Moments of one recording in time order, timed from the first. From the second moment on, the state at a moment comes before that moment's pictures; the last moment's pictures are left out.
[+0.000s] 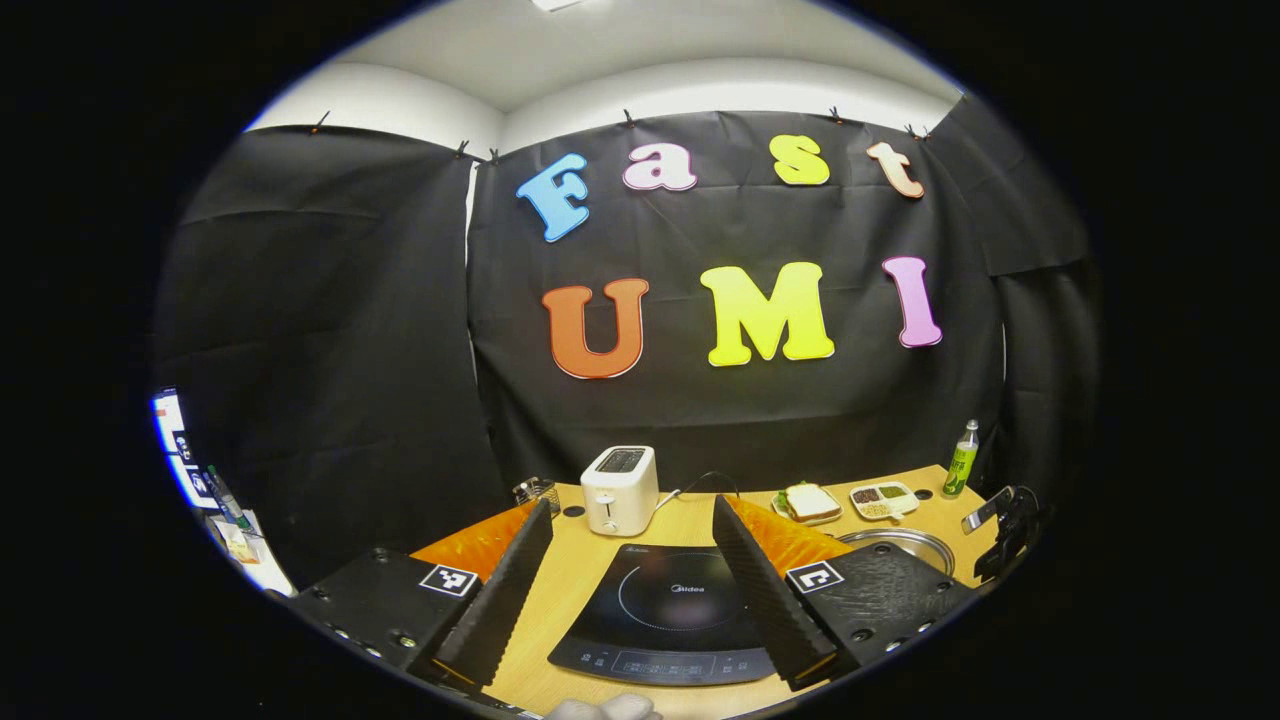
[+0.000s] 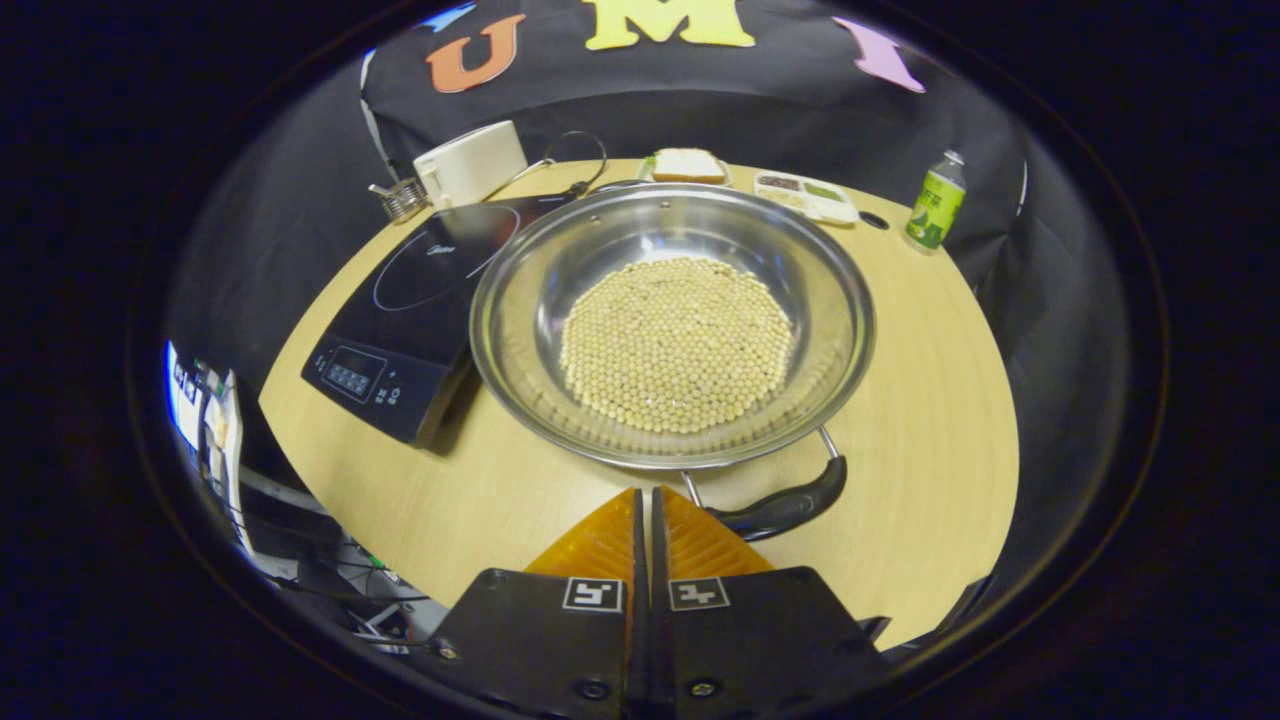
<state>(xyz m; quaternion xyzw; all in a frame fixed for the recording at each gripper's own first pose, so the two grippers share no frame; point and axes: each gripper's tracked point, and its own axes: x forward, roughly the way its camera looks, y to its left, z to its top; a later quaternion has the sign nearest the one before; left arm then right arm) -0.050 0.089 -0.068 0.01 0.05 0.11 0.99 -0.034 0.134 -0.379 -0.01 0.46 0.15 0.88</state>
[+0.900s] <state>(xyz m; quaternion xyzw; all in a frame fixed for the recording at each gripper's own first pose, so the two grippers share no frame) -0.026 0.060 -0.073 0.01 0.06 0.09 0.99 0.010 0.037 -0.374 0.01 0.45 0.06 0.89</state>
